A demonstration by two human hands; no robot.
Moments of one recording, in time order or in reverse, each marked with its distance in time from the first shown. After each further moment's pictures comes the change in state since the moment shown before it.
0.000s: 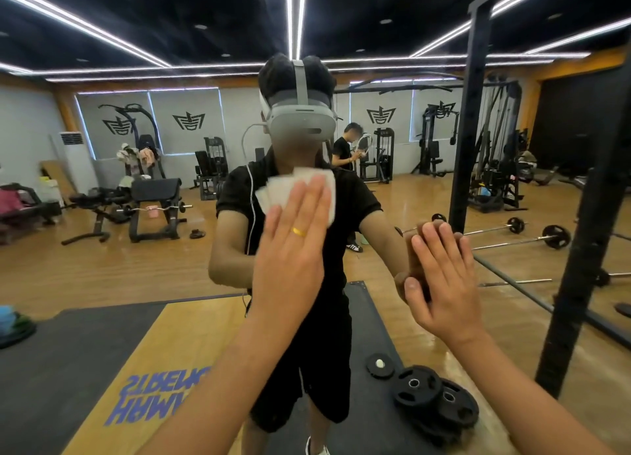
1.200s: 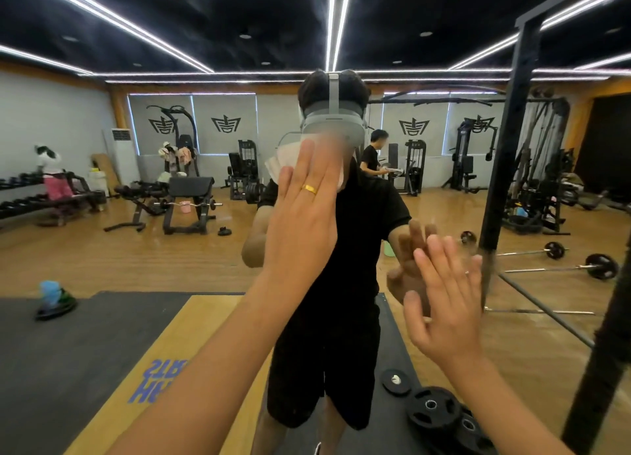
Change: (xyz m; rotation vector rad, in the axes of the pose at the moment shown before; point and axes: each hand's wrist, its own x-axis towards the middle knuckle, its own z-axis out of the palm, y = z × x) left_hand 0.043 -0.029 -0.028 -0.060 -0.052 -0.103; right_hand 0.020 -0.062 -0.007 0.112 0.032 0.053
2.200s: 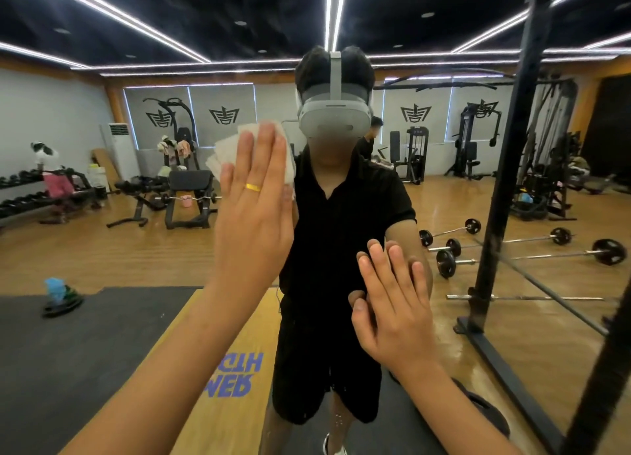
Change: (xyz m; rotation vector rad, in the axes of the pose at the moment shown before) left_hand -0.015 -0.052 -0.019 -0.021 0.038 -0.068; right_hand -0.011 -0.055 0.062 -0.072 -0.052 -0.047
